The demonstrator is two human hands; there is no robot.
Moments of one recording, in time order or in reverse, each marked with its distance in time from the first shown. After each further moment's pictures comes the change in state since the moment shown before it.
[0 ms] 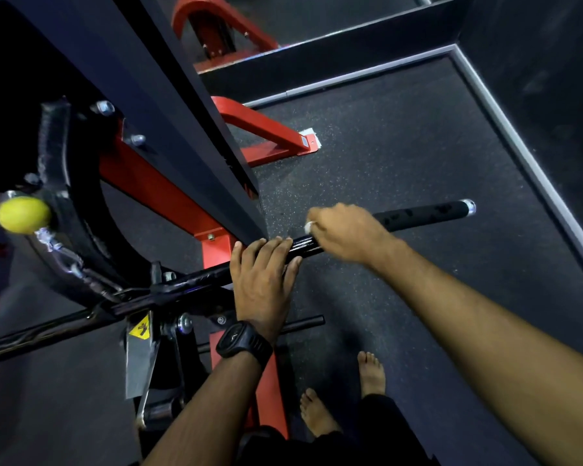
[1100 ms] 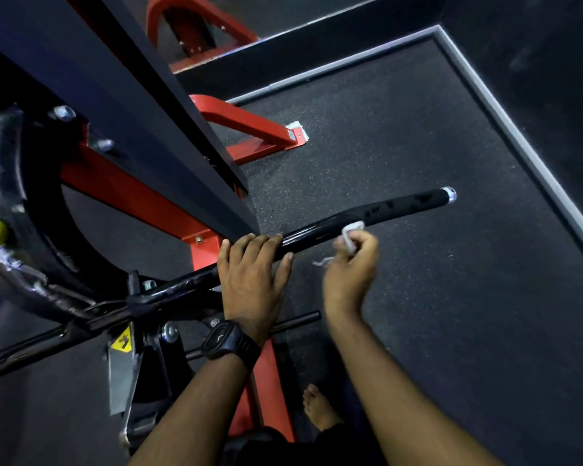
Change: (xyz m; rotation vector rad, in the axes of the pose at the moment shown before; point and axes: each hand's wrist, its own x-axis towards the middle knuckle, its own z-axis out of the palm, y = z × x) left_hand 0.008 0.010 0.004 0.024 -0.082 0.006; right_hand -0.044 -0.026 0.087 1.120 1.052 0.757
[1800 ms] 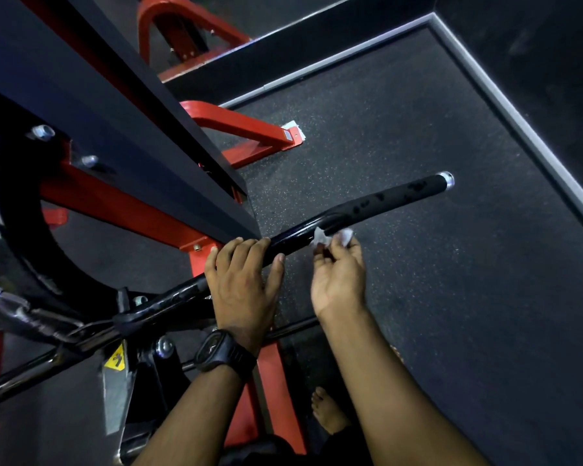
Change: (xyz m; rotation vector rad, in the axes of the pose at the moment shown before) left_hand 0.009 0.008 -0.001 -0.007 0.047 -0.001; right_hand 0.007 -0.019 0.009 0.964 -0.129 0.807
